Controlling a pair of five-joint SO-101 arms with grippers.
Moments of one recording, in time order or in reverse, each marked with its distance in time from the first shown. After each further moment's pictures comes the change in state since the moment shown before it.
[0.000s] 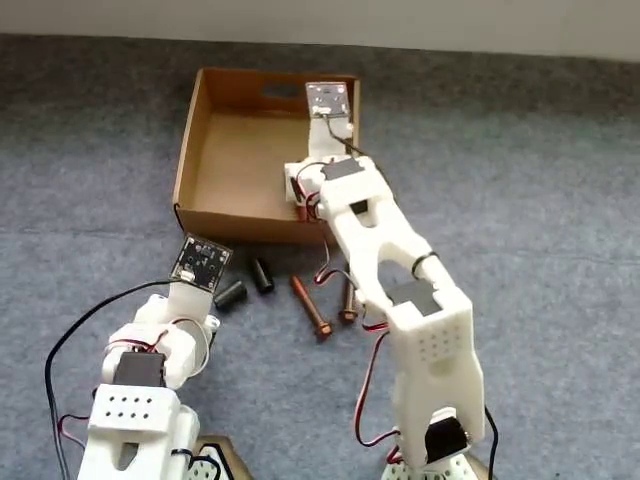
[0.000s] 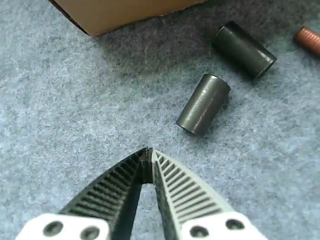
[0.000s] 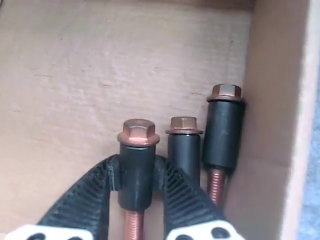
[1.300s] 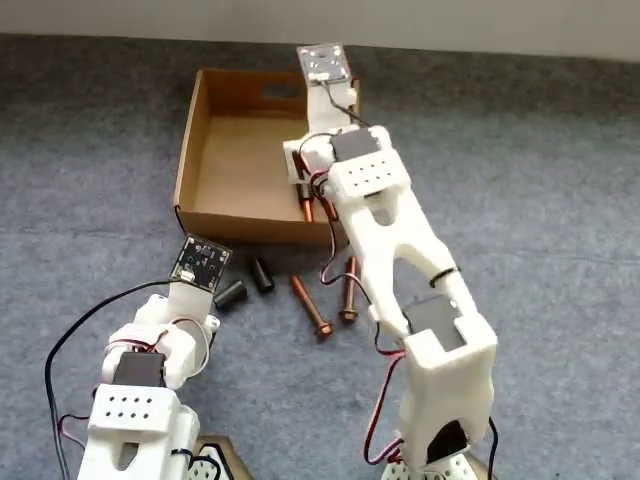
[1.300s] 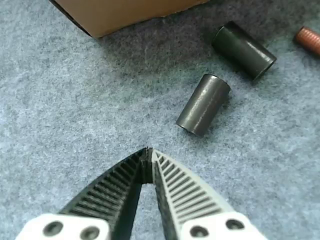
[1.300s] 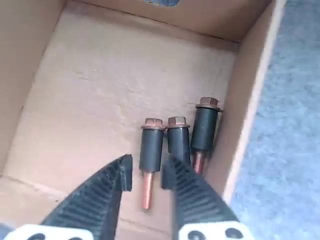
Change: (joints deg) left arm 0.0 0.0 0.0 0.0 0.0; right arm 0.1 -15.8 -6.1 19.2 4.6
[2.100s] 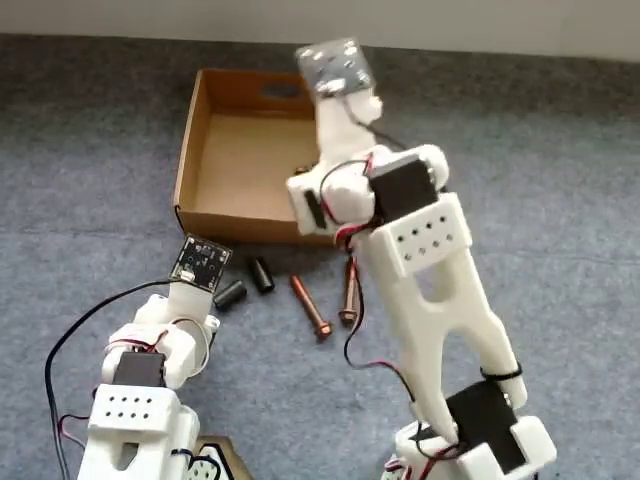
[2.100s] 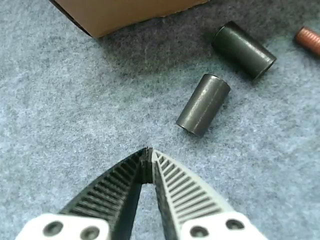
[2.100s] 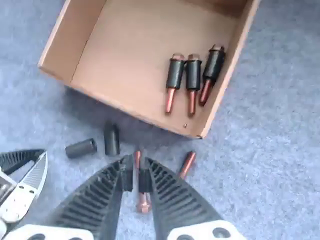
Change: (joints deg) left arm 0.0 0.0 0.0 0.0 0.0; right arm -7.7 -29.6 3.8 31.1 2.7
